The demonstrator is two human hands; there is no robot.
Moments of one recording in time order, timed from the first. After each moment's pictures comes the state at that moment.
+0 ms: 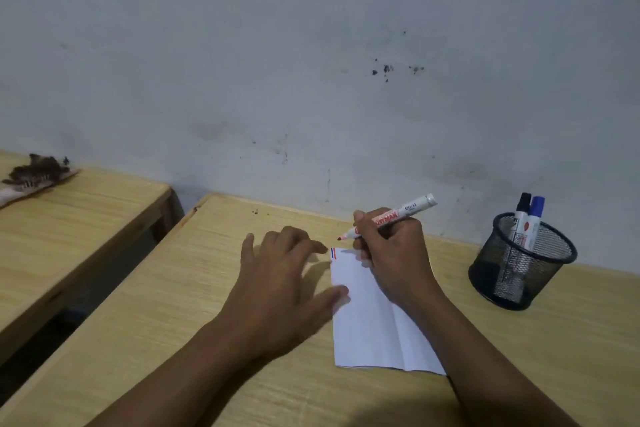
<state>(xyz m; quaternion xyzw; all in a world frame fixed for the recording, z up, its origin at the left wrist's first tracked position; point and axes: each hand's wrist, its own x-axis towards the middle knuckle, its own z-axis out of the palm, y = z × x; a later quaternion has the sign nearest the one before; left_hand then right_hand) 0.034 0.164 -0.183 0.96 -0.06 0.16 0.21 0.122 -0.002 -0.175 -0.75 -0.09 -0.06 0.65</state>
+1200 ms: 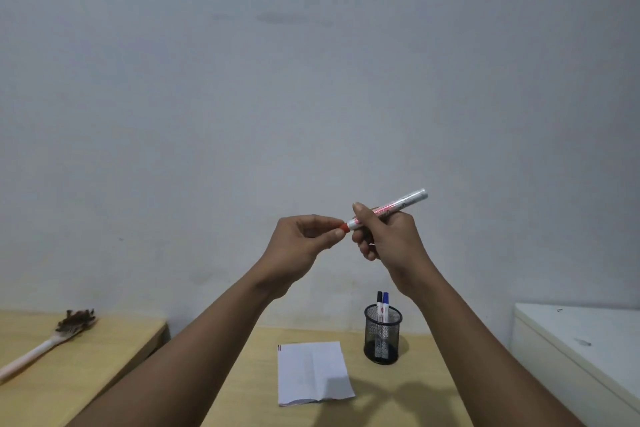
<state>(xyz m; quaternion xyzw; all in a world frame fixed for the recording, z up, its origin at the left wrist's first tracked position) -0.101 0.059 0.089 0.71 -0.20 0.19 0.65 -0.093 -0.107 0.101 -0.66 -0.19 -0.18 0.70</state>
